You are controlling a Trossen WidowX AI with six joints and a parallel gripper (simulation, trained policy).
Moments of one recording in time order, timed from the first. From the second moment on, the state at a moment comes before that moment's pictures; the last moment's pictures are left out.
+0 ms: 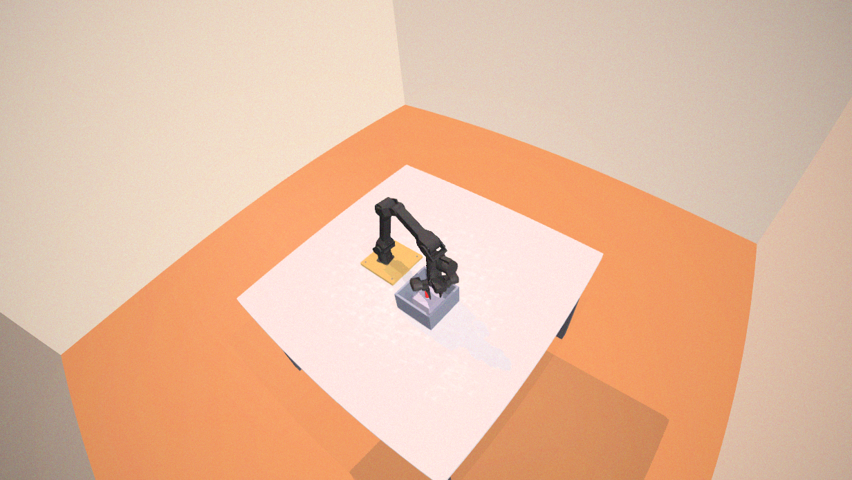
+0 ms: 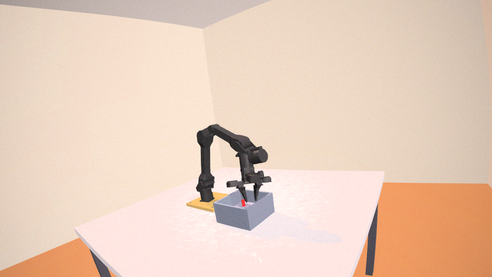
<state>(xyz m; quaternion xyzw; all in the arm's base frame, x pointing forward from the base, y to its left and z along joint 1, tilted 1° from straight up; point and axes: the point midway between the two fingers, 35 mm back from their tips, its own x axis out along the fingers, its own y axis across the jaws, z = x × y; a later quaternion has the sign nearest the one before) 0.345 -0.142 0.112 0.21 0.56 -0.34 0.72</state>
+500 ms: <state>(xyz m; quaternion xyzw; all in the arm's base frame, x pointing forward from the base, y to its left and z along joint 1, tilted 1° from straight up) 0.379 -0.136 0.140 0.23 0.59 -0.33 0.69</state>
